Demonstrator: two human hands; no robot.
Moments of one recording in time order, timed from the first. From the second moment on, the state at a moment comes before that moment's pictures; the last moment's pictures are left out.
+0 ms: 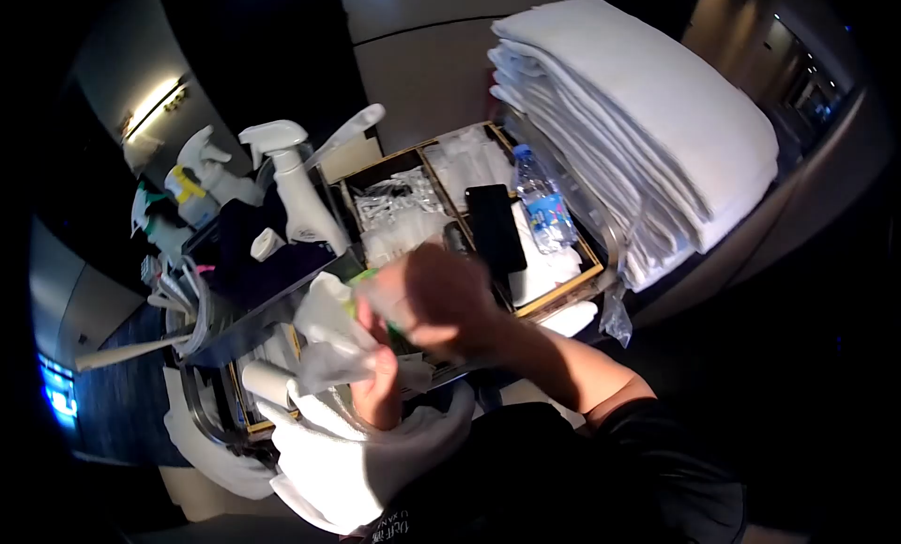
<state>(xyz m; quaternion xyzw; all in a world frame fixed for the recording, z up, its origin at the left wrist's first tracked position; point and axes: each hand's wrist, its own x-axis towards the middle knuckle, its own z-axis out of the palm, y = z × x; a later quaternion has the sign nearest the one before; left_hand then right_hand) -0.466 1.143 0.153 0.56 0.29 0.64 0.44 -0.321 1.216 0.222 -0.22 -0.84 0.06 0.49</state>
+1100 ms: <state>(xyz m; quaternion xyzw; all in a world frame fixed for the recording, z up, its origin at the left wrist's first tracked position) -0.460 1.125 0.130 0.35 0.32 0.54 0.70 -0.261 1.259 0.090 -0.64 -0.68 0.08 0.34</state>
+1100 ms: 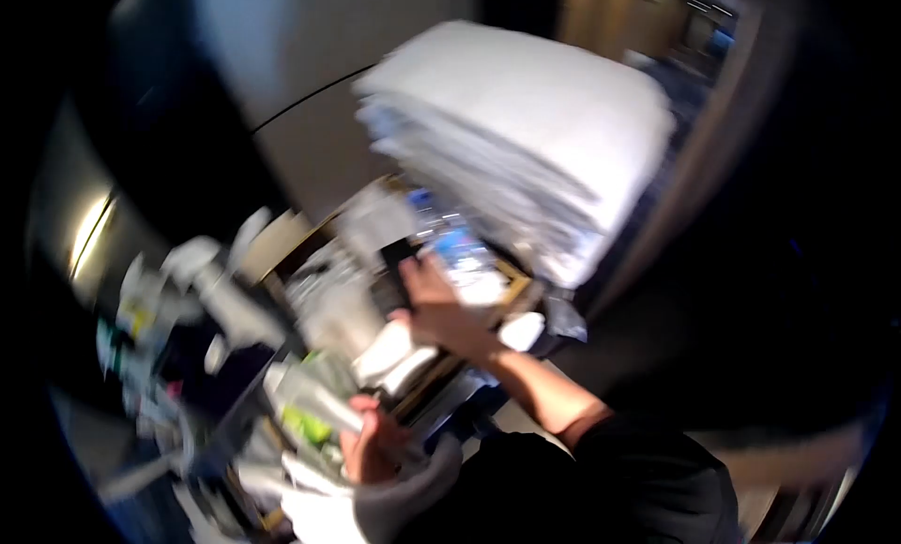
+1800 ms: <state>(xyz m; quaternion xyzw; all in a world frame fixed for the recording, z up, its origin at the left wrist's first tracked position) -0.302 0.871 0.151 0.43 0.03 0.06 0.90 -0.280 0.815 0.100 -0.37 -0.20 0.19 0.89</state>
